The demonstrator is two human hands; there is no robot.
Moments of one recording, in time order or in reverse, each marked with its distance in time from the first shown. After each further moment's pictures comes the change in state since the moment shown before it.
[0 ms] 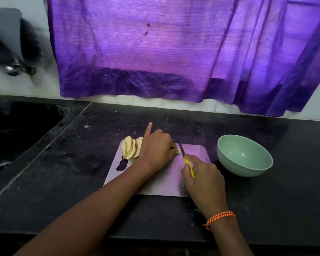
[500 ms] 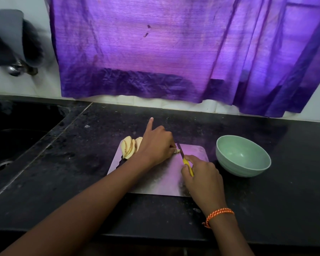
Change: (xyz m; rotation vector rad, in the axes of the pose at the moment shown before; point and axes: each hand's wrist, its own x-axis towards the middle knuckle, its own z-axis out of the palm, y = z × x) left_hand 0.012 -0.004 -0.005 0.078 -0.065 0.068; right_hand 0.005 0.007 0.004 0.023 -0.047 0.041
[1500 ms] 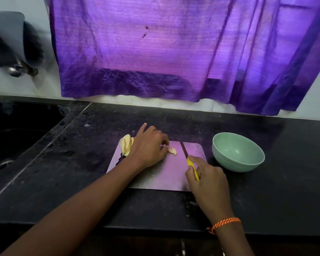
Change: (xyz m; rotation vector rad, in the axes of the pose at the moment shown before) left_hand -0.028 -0.011 0.000 -0.115 0.072 0.001; right_hand -0.028 0.010 -0.016 0.154 0.099 -0.046
